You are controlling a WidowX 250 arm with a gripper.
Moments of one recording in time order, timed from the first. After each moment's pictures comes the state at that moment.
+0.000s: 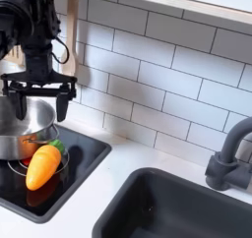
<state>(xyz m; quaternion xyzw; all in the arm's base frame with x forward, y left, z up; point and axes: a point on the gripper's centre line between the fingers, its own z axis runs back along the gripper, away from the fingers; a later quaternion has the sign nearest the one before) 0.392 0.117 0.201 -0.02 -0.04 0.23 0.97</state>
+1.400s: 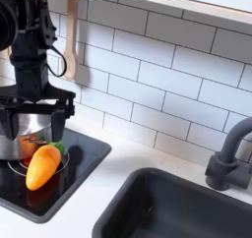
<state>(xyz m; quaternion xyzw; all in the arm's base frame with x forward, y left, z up) 0.336 0.091 0.208 -0.01 -0.05 0.21 0.98</state>
